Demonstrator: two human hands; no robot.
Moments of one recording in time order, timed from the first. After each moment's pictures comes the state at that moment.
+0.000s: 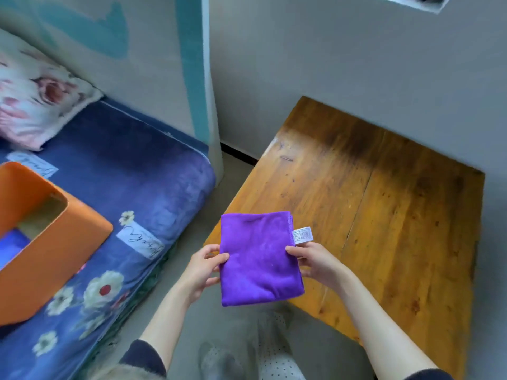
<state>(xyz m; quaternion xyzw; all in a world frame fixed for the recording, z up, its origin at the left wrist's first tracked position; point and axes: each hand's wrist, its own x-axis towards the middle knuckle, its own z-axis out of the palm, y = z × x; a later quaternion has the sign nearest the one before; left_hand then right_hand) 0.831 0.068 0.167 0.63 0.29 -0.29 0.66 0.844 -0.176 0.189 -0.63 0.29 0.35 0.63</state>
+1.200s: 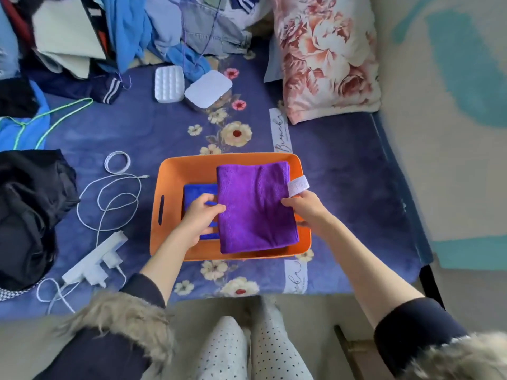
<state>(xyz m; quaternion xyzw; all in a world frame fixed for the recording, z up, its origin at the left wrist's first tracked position) 0.871 0.570 0.161 0.50 0.58 0.03 0.64 1.058 0.454 0.176 -0.77 -0.09 0.51 0.37</state>
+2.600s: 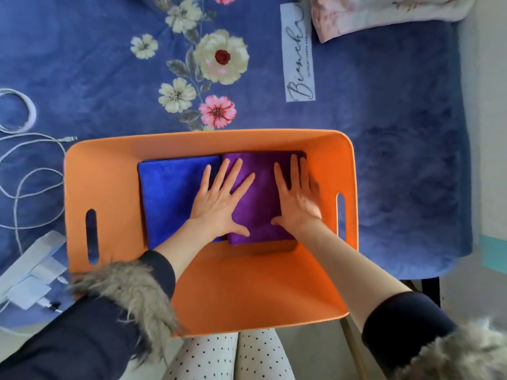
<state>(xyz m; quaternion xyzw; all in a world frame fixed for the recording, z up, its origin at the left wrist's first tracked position) 0.932 0.622 -0.038 0.93 0.21 -0.28 0.13 1.073 0.521 -0.007 -0.81 -0.45 0.34 -0.17</state>
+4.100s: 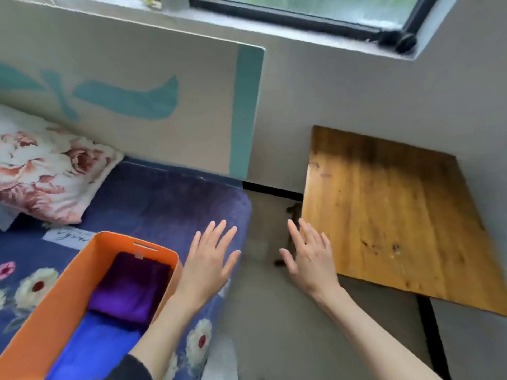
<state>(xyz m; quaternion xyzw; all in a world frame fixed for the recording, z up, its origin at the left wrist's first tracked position) 0.905 0.380 0.242 0.94 -0.27 -0.02 0.21 0.838 0.166 0.248 -0.99 0.11 -0.08 0.07</state>
